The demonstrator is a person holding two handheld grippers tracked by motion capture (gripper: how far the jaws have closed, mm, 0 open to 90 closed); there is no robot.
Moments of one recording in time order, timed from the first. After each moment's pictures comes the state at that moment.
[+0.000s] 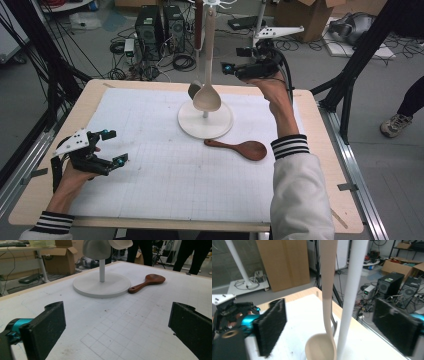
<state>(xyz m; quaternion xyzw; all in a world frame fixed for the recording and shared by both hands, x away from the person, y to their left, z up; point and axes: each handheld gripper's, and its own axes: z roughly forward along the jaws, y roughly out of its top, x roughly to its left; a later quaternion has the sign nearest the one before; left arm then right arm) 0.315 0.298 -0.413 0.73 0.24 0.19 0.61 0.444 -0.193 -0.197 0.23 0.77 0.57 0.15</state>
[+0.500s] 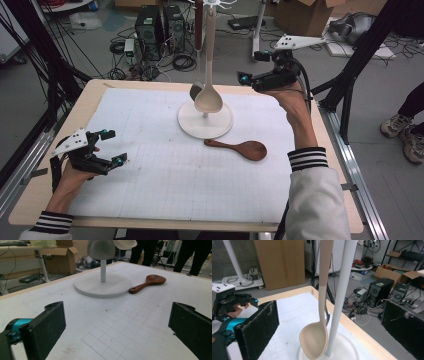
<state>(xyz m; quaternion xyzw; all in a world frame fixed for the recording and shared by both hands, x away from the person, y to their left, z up) 0.315 0.301 -0.414 0.73 0.25 0.19 0.61 0.418 -0.225 -0.199 0.22 0.77 0.57 0.18</state>
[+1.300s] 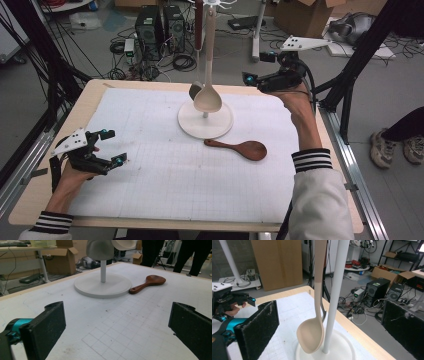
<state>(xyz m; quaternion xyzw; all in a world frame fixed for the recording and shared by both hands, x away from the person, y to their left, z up) 0.315 0.301 -0.413 0.73 0.25 0.19 0.61 0.417 -0.236 -0.200 0.23 0.76 0.57 0.19</state>
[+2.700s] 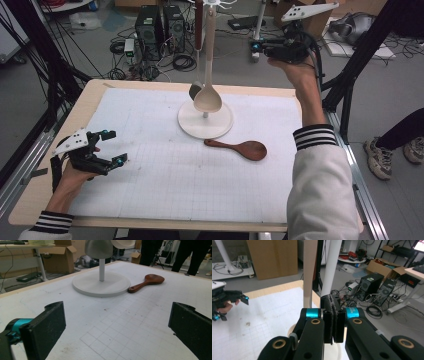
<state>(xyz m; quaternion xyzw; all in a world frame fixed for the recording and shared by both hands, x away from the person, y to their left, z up) 0.316 0.301 -0.415 0.73 0.25 0.18 0.61 0.433 -0.230 -0.141 0.22 0.79 0.53 0.21</state>
